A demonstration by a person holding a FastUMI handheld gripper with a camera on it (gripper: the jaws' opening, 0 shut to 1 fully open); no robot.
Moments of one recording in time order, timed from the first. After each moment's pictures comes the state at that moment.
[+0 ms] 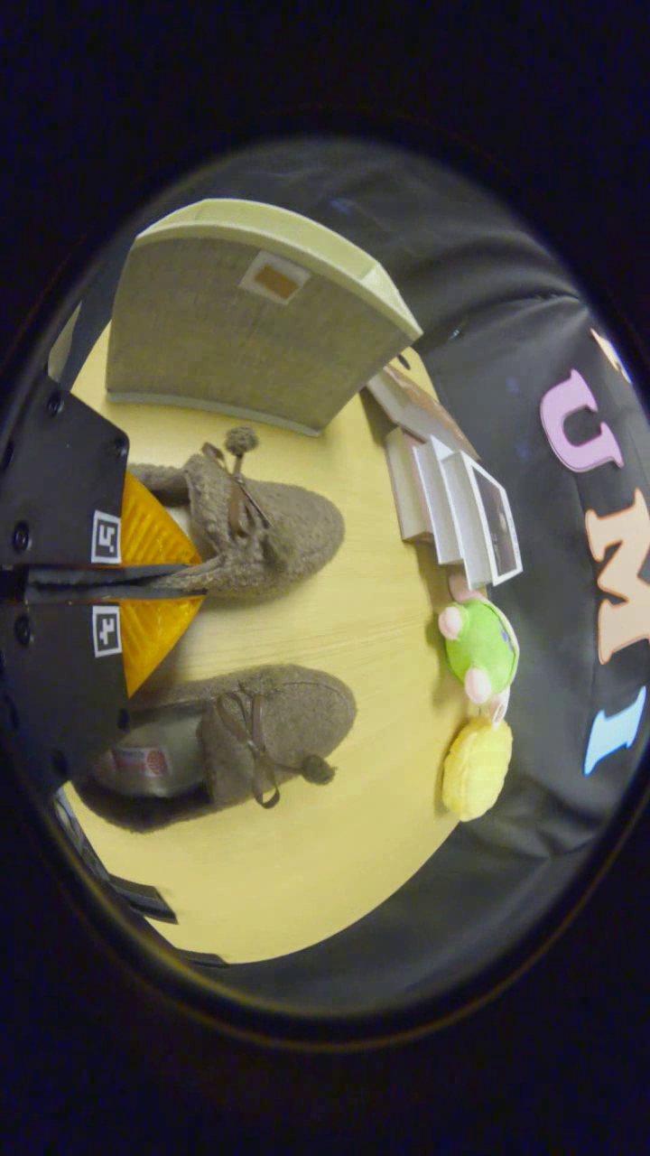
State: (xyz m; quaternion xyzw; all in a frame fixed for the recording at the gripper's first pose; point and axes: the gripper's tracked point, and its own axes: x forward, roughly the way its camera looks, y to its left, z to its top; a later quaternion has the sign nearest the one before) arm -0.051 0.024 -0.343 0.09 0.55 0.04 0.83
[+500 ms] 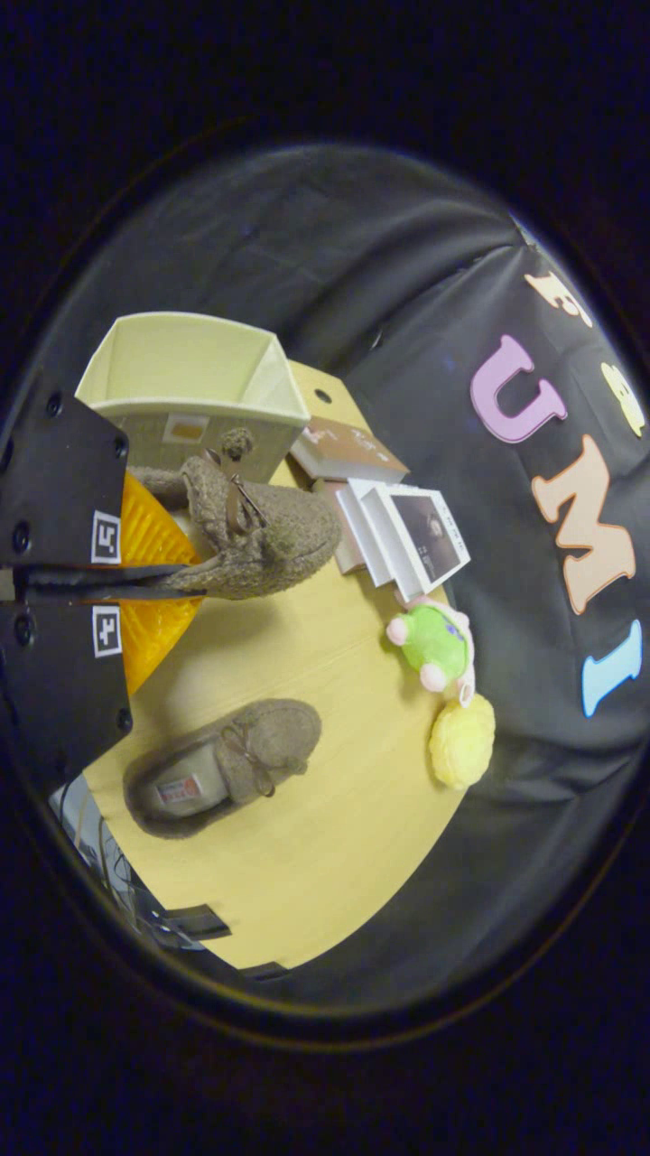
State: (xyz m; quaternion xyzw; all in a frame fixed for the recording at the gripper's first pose) arm -0.029 0.069 -0.240 0.20 0.52 0.01 0.83
